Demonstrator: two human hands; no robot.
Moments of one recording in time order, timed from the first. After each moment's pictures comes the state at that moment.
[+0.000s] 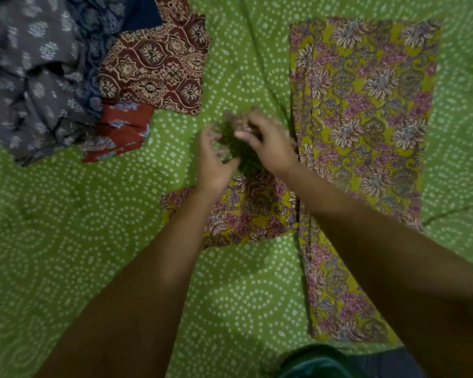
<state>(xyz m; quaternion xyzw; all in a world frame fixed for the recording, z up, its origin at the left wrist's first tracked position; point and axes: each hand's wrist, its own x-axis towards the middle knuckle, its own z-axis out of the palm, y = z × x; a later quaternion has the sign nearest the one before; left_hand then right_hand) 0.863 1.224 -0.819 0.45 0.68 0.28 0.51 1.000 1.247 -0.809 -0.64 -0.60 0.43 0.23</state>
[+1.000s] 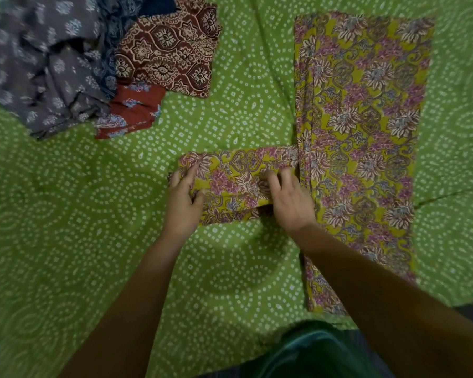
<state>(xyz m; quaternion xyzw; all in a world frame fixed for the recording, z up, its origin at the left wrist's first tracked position) 0.790 1.118 -0.785 0.54 0.71 0.17 0.42 1.011 1.096 -0.820 -0.65 -0.74 0.16 -0.05</state>
